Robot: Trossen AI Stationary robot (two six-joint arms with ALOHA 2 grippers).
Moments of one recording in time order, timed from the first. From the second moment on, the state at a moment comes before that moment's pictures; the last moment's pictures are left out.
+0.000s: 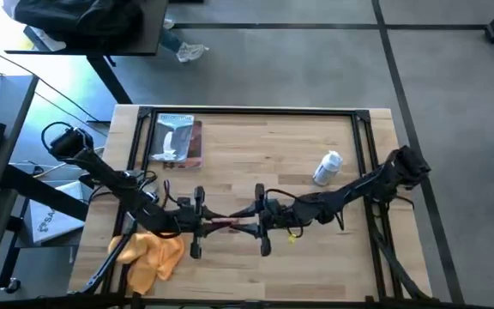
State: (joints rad) left arm -0.65 1.34 0.78 0.66 -0.68 0.00; right arm 0.40 1.74 1.17 0.68 0.28 0.05
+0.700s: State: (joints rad) left arm -0.66 1.34 0.78 0.92 -0.64 0.20; right arm 0.40 1.74 1.21 0.66 0.31 -0.03
